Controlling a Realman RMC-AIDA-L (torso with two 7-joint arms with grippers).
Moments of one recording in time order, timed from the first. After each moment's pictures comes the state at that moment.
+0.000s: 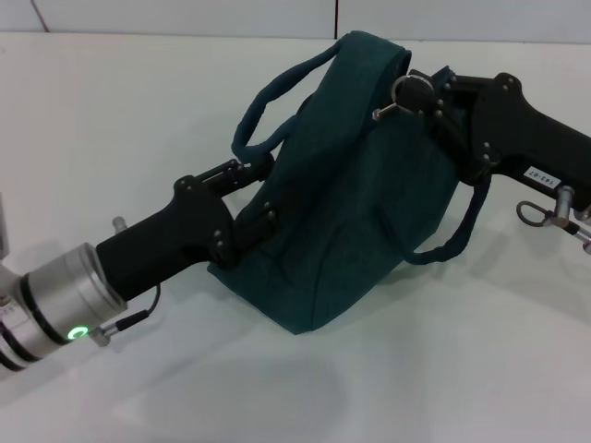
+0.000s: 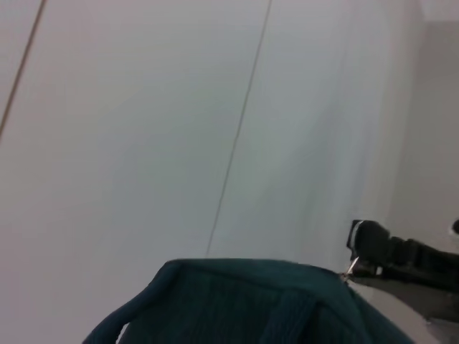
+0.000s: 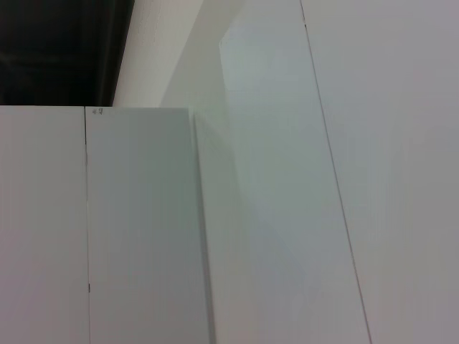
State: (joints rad) left arm -0.38 -2.09 0.99 0.20 1.27 1.66 -0.86; right arm 0.55 2.03 -1.55 -0.38 -0.71 -1.55 0.87
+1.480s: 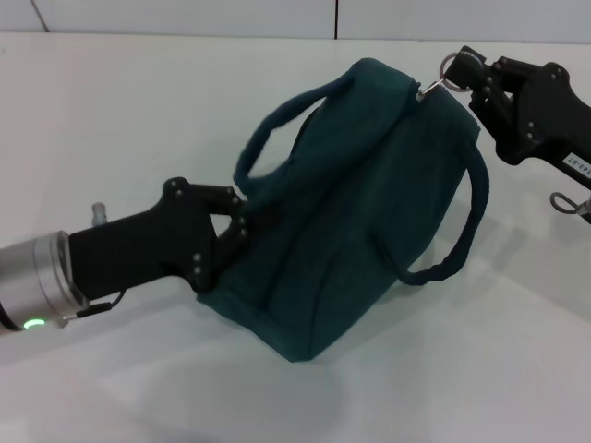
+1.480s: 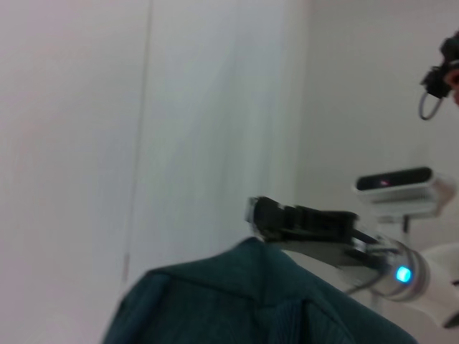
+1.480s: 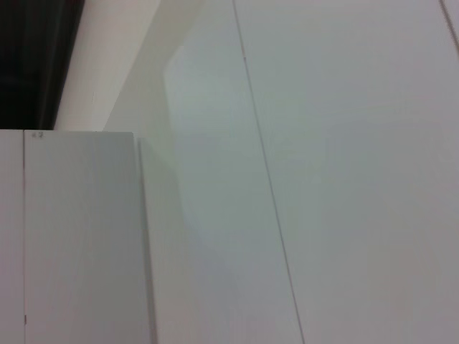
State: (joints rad) left arm -0.39 -2.02 1.00 0.34 1.43 1.74 -0.86; right arm 0.51 2.02 -1.50 -0.36 -0.66 -1.55 0.87
